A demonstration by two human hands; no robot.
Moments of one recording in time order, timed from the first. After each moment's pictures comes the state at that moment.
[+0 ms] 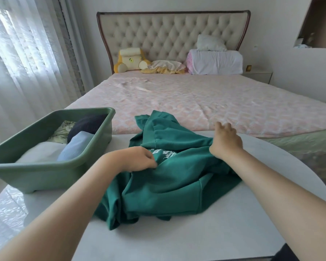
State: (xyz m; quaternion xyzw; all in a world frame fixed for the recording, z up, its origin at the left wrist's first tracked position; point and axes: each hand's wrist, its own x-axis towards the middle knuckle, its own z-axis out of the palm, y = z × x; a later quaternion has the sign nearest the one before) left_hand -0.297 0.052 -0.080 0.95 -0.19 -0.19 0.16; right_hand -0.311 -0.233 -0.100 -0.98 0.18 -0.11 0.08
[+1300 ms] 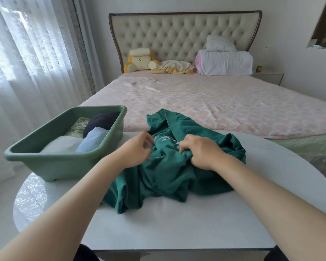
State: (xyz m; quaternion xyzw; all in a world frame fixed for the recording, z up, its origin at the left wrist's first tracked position) left_hand -0.309 0.081 -0.088 0.91 -0.16 -0.04 0.37; right_hand -0.335 -0.161 -0.099 -0.98 -0.16 -0.06 0.09
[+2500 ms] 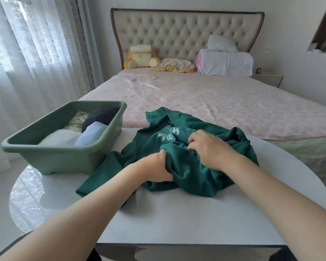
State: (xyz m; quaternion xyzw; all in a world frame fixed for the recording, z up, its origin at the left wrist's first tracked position) left_hand -0.332 0.033 -0.123 0.96 -0.21 -0.12 0.13; right_hand -0.350 -0.180 -0.094 -0.98 -0.19 -0.10 -0.06
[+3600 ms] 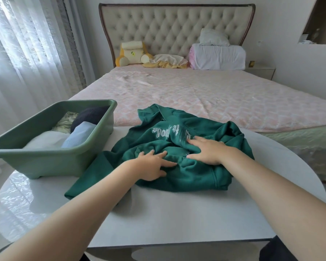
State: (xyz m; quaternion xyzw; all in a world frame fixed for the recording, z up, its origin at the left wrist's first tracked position) left_hand -0.311 0.022 -0.136 0.93 -0.32 -0.17 -0.05; right_hand -0.317 -0.224 -0.128 -0.99 -0.01 0.11 0.05
